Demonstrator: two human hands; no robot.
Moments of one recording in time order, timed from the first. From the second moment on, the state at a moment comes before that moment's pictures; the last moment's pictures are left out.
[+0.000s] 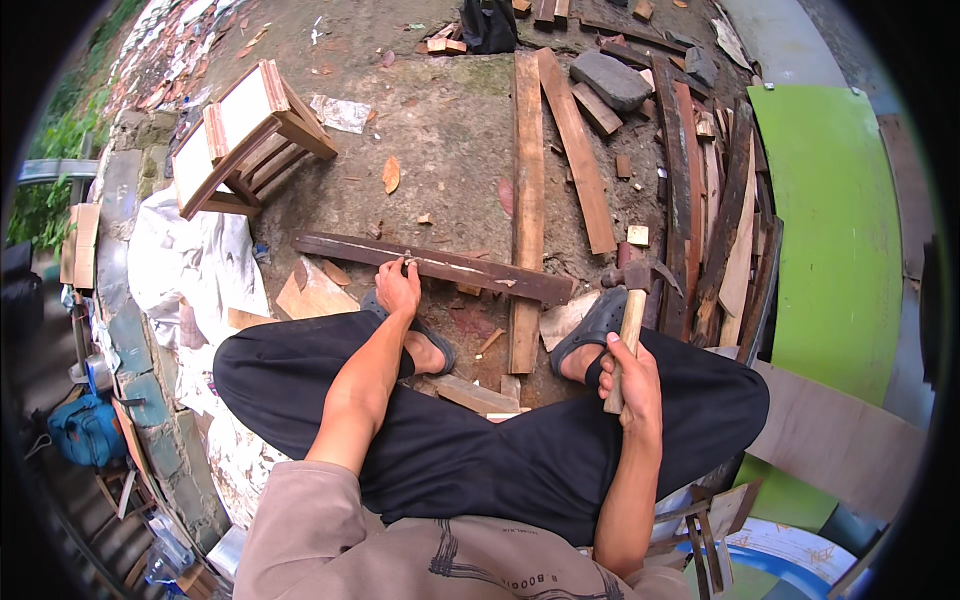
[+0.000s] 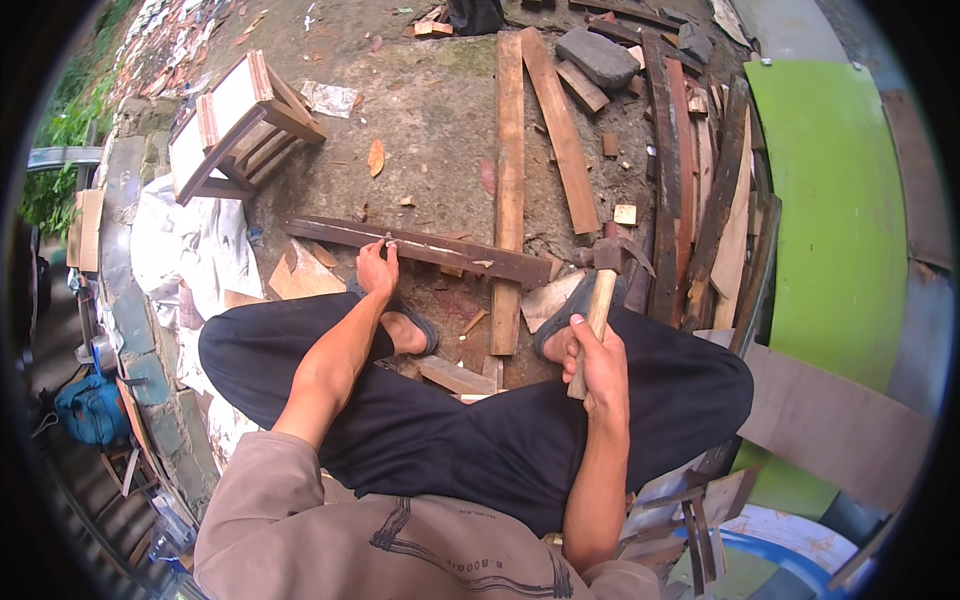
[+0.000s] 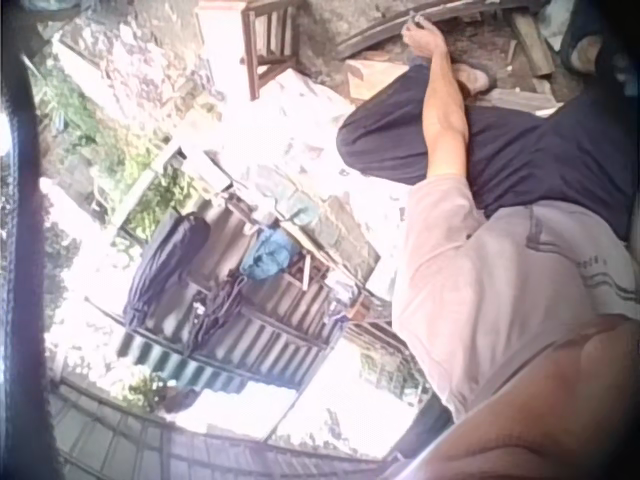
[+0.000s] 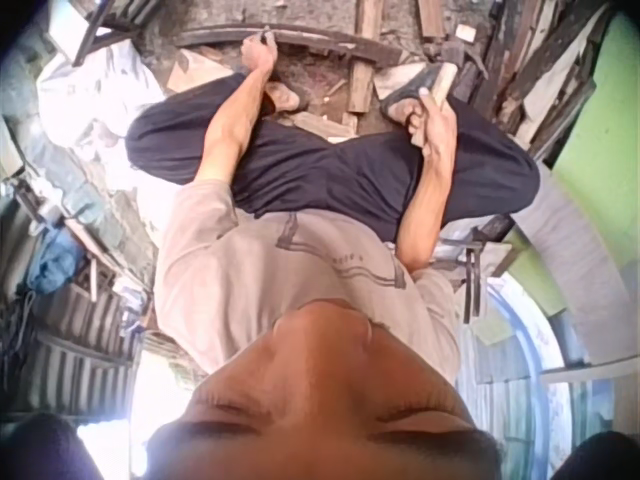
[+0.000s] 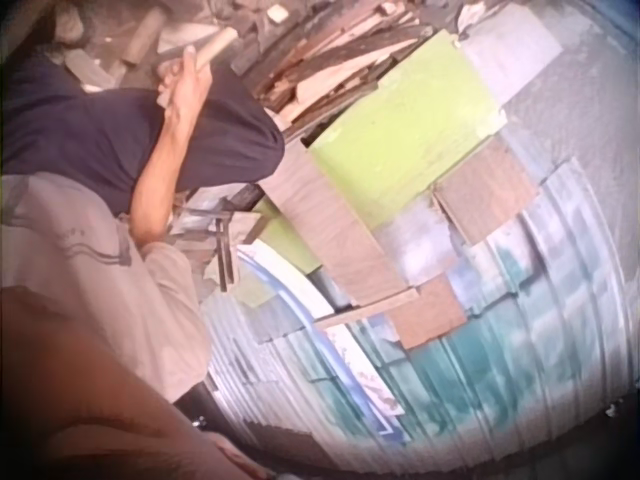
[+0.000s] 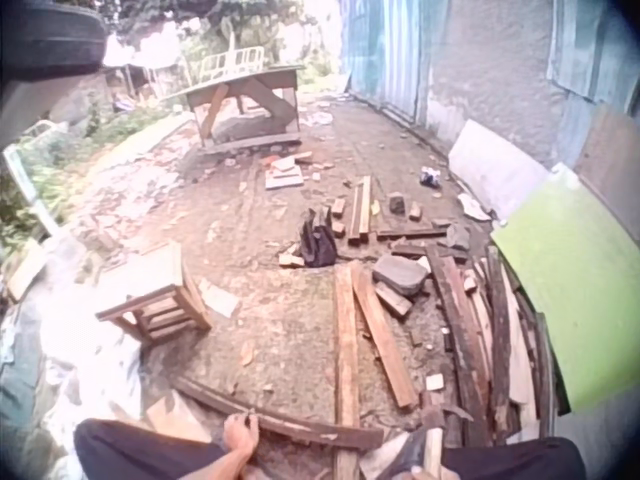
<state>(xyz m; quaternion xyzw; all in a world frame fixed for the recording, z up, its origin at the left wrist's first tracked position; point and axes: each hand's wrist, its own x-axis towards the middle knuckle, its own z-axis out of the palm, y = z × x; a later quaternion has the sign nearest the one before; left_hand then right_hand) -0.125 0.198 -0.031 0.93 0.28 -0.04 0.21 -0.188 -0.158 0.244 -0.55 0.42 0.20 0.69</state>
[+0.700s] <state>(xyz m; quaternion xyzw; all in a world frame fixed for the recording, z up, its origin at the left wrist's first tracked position) -0.083 0.227 -0.030 0.98 -0.06 -0.16 -0.05 -0.191 -0.145 0.222 -0.60 0.40 0.26 0.65</state>
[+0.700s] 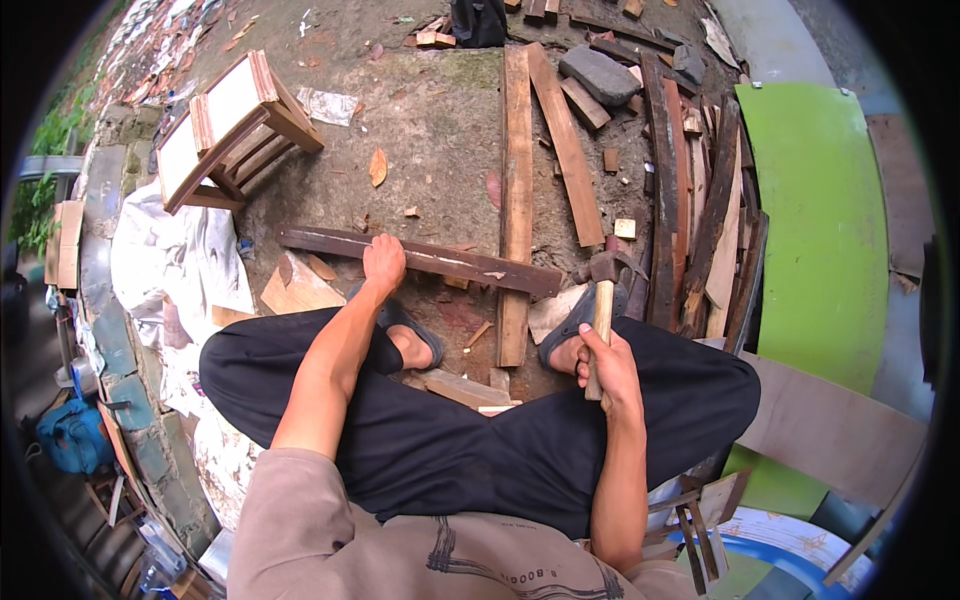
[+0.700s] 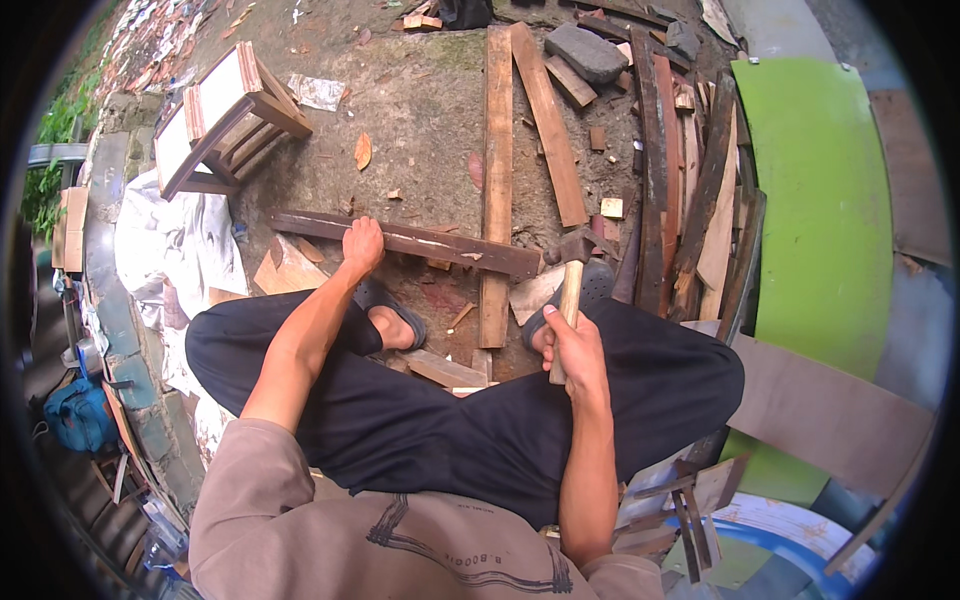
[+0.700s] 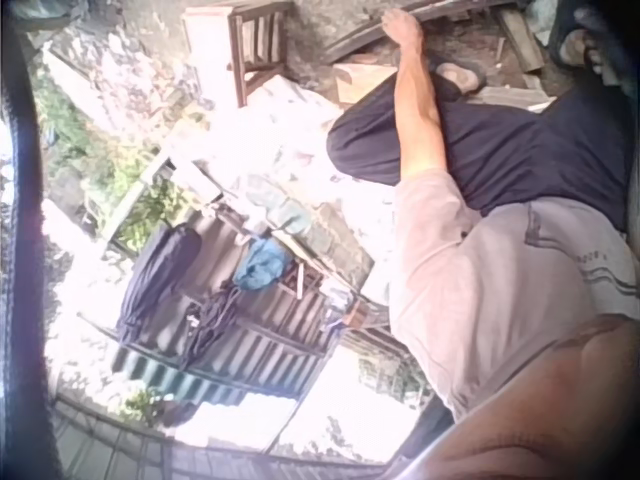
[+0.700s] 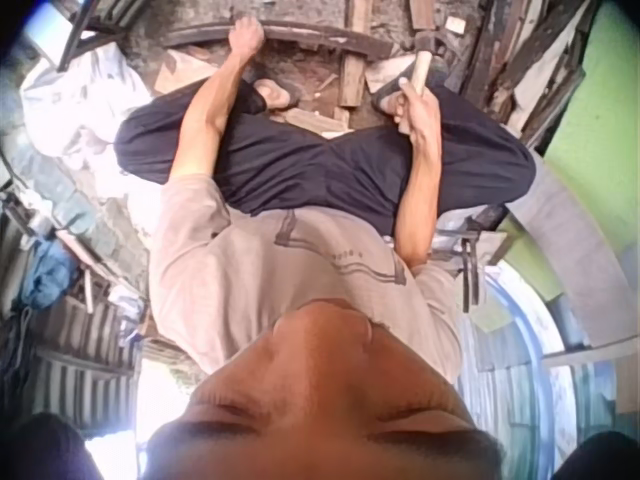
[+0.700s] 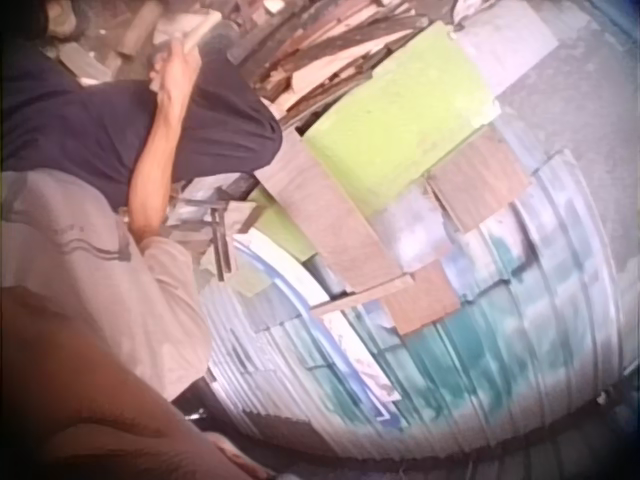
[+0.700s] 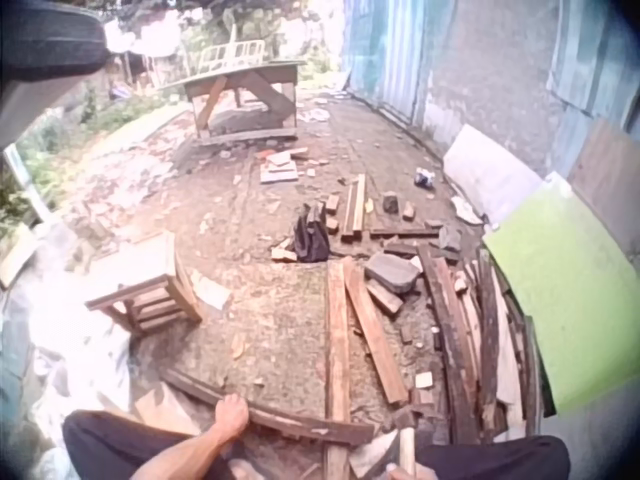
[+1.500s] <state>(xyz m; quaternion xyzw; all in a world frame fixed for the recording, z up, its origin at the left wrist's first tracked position) -0.075 0.196 -0.006 0.98 -0.12 -0.04 0.18 -0.207 -0.152 0.190 -0.66 0.40 0.30 0.57</state>
